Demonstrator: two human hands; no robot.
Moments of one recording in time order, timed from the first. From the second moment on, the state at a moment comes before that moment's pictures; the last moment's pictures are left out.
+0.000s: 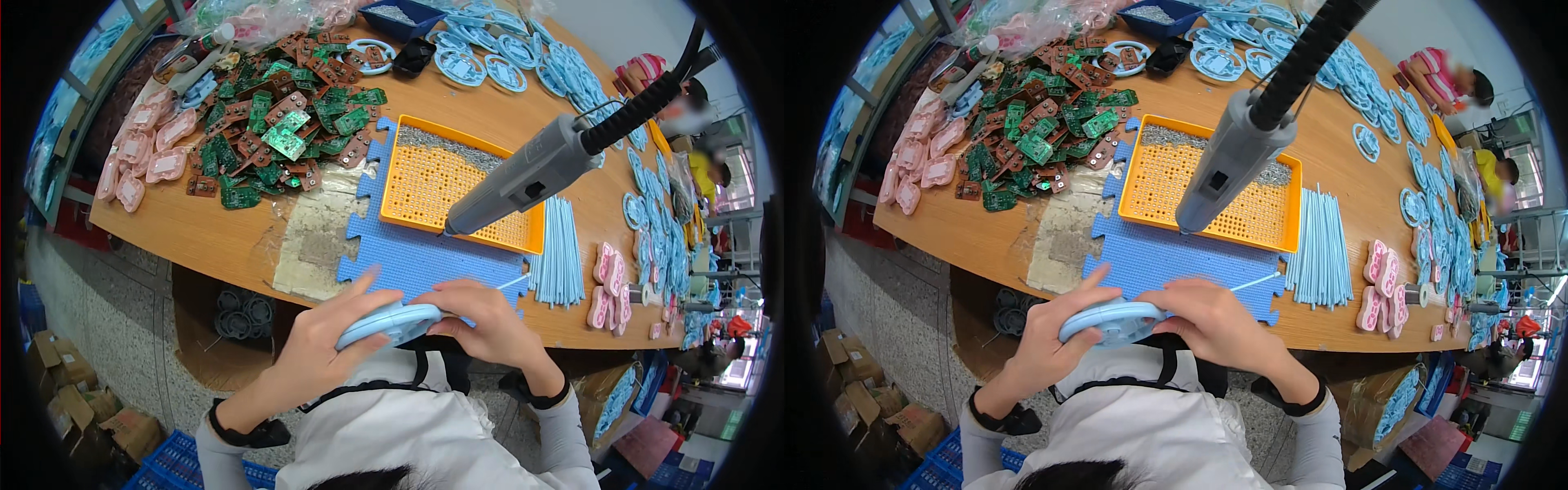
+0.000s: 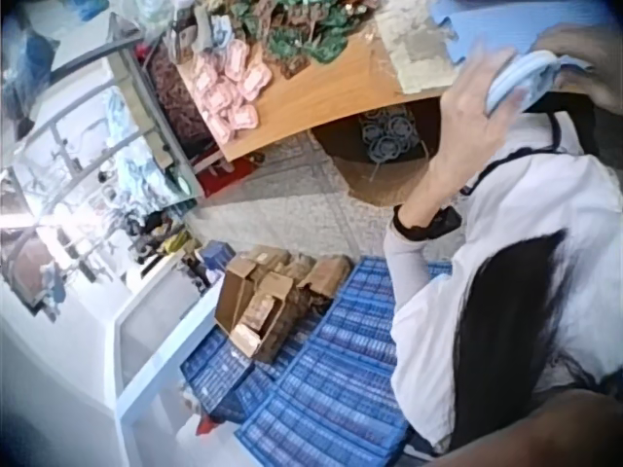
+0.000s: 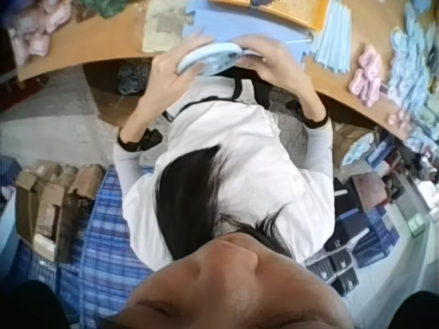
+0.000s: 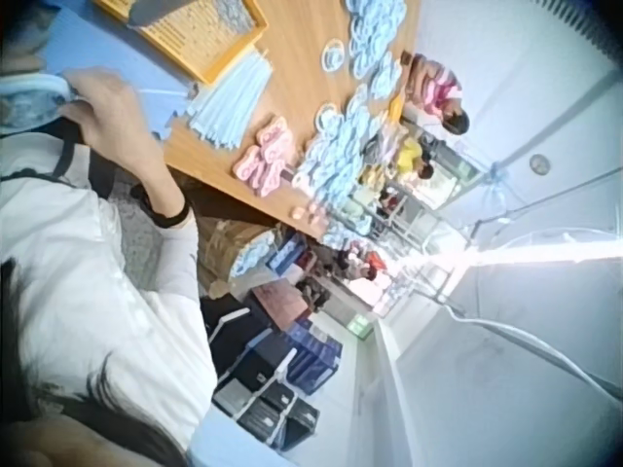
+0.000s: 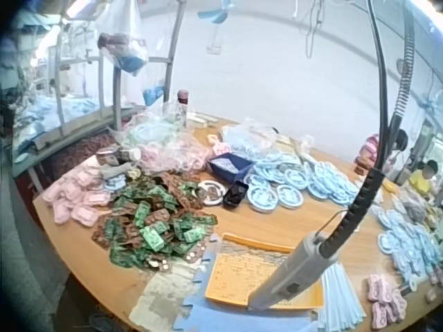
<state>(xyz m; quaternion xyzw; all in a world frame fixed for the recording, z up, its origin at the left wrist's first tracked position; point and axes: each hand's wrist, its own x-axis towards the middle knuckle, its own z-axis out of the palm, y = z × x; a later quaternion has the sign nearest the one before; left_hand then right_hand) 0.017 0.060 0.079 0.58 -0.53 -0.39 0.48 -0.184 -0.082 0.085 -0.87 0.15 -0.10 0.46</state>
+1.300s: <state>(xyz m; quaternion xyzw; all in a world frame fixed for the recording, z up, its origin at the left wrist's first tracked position) 0.003 -0.011 0.004 0.34 -0.90 -0.12 0.25 -0.131 -0.139 0.106 -0.60 0.17 -0.55 0.56</state>
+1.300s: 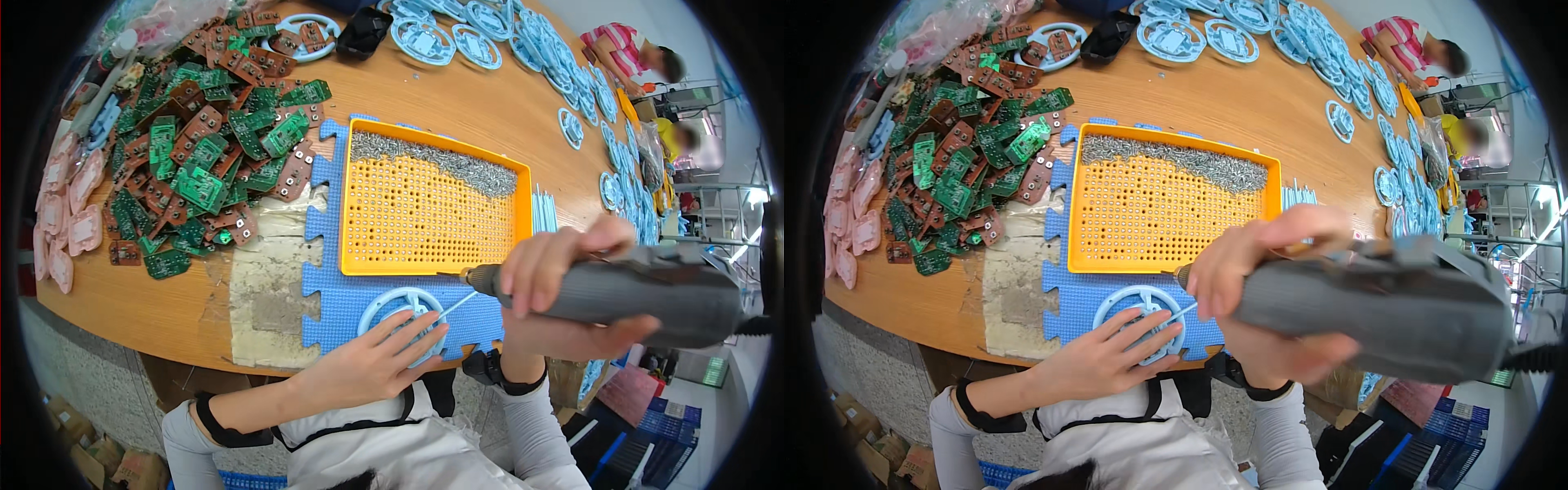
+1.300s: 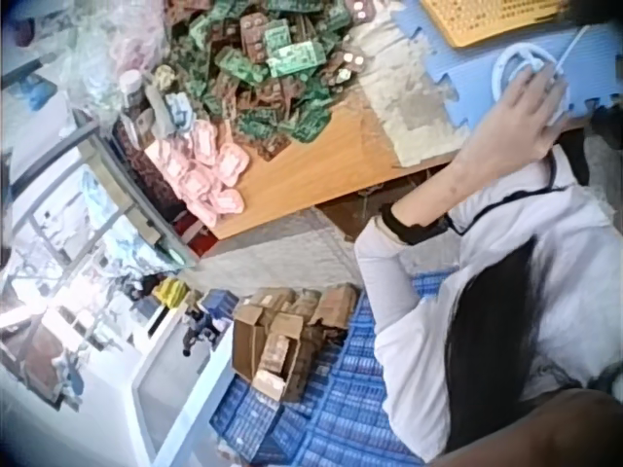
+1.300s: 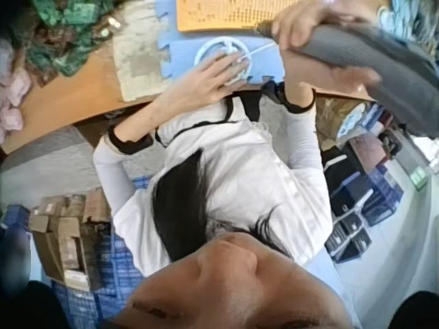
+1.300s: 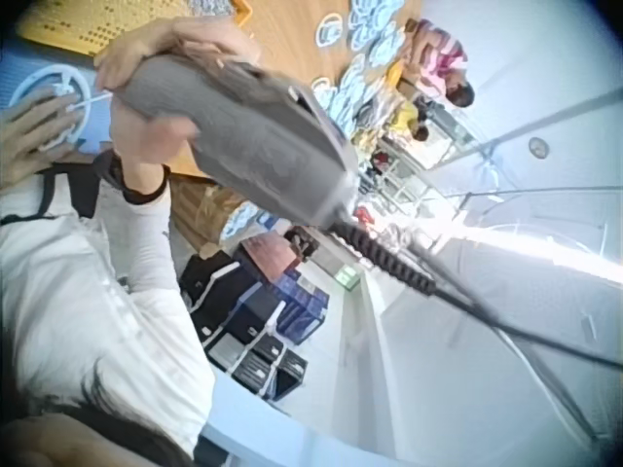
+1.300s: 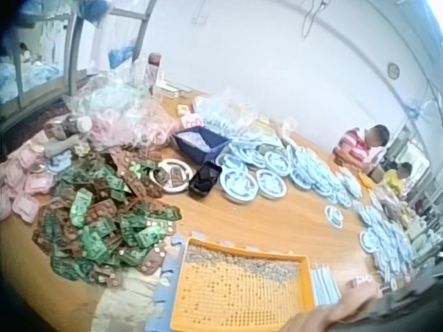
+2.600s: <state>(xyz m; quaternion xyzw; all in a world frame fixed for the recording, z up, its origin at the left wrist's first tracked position) -0.018 -0.018 0.000 0.37 -0.88 -0.14 0.28 -0.155 -0.156 0.128 -0.71 0.06 -0.40 0.58</state>
